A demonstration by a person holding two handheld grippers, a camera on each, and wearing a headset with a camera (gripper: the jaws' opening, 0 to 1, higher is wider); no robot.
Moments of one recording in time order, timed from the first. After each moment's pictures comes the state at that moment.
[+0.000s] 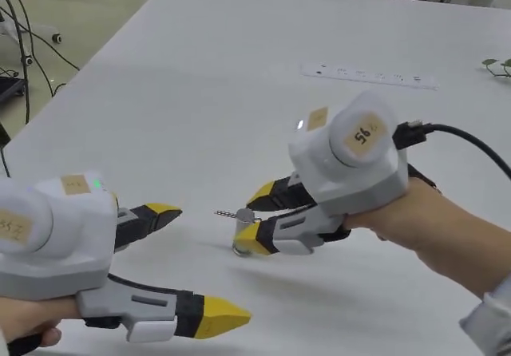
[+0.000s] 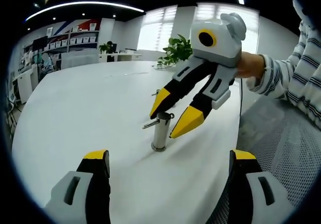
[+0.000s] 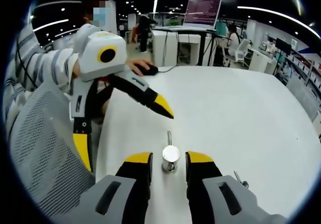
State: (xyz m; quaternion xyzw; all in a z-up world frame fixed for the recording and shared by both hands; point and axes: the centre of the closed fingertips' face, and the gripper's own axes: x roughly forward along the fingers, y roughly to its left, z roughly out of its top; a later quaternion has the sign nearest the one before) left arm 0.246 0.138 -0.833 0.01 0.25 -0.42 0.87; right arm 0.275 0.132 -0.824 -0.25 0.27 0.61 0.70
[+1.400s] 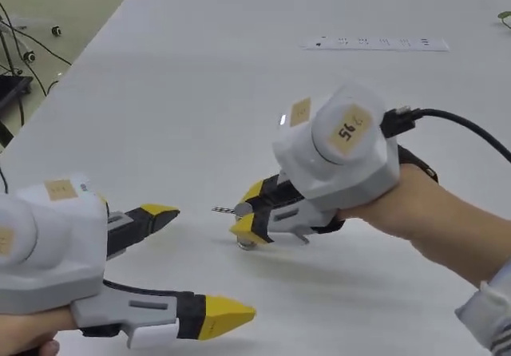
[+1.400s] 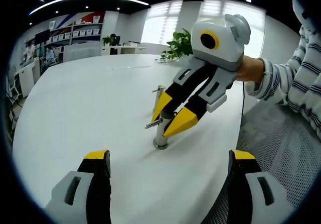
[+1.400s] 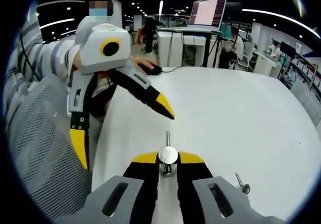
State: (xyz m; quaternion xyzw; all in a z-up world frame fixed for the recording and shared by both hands) left arm 0.245 0.134 -0.834 0.01 0.28 -0.40 0.87; right arm 0.274 0.127 -0.829 -0.25 0.25 0.63 0.69
